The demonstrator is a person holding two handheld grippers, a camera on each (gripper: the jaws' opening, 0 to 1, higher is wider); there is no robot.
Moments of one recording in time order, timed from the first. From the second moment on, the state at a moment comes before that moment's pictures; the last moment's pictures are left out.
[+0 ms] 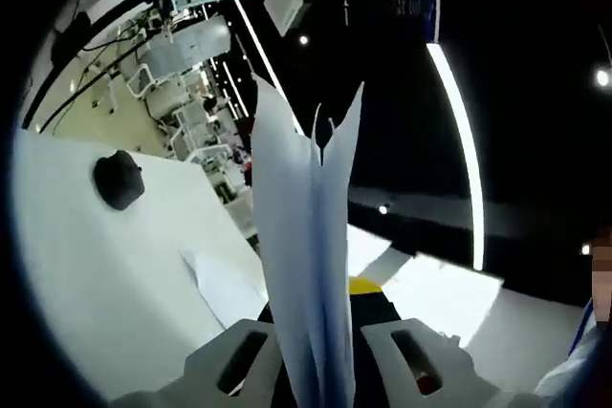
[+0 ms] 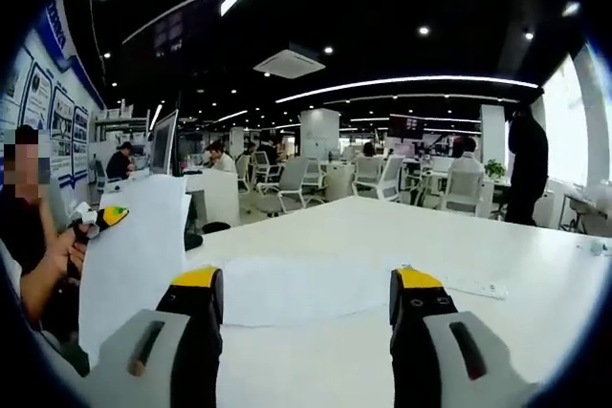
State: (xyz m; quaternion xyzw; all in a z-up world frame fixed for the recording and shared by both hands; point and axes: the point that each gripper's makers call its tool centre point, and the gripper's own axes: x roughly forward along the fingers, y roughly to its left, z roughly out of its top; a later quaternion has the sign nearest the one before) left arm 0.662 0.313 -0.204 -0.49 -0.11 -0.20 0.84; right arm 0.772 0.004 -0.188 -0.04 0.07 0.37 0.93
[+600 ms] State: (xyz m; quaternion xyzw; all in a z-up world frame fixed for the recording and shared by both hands) left arm 0.666 0.343 -0.229 -0.27 -0.08 -0.11 0.95; right arm 0.782 -0.018 -0.197 -0.08 0.10 0.35 0.93
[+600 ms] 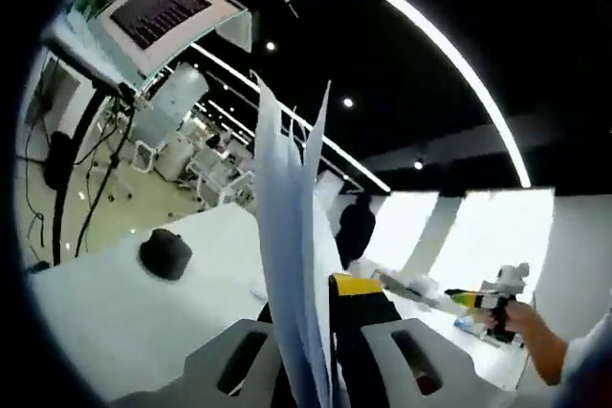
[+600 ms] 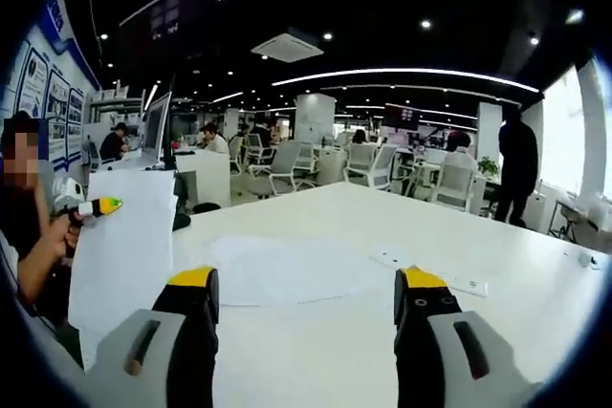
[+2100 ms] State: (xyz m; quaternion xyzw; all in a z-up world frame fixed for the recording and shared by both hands) left arm 0.671 0.355 -0.266 -0.16 -0.08 -0.09 0.98; right arm 0.849 -0.018 -0.207 -0.09 0.18 0.36 0.91
